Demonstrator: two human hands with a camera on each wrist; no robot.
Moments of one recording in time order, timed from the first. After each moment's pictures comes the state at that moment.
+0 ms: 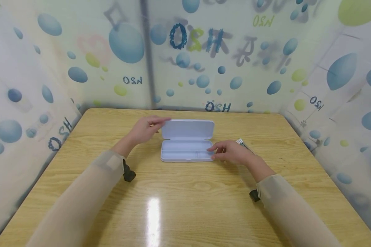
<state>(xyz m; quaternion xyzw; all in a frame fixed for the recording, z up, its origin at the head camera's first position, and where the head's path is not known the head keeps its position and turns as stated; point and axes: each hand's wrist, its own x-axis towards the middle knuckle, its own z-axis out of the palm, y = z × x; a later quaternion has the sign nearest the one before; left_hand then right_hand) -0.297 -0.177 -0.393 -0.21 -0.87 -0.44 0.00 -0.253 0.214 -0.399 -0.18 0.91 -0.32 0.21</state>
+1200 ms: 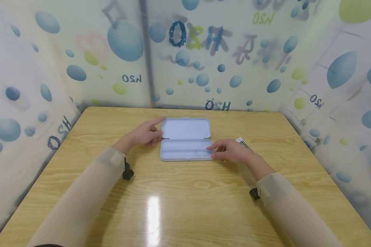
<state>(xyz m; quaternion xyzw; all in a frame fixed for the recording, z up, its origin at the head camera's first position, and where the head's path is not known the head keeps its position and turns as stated) -0.309 -0.186 -0.417 -0.17 -0.88 -0.42 -0.16 -0.253 0.216 -0.400 -0.19 0.90 -0.32 0.21</state>
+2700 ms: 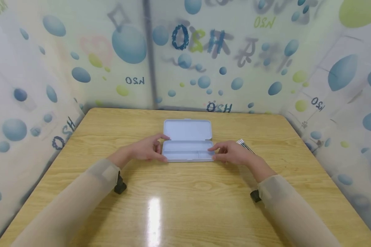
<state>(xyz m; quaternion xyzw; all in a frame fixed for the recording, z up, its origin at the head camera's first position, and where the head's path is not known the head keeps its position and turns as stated) -0.262 -0.186 -0.419 -0.22 -0.85 -0.41 -0.24 -0.251 0.217 -0.400 -0.21 0.90 -0.32 0.21</state>
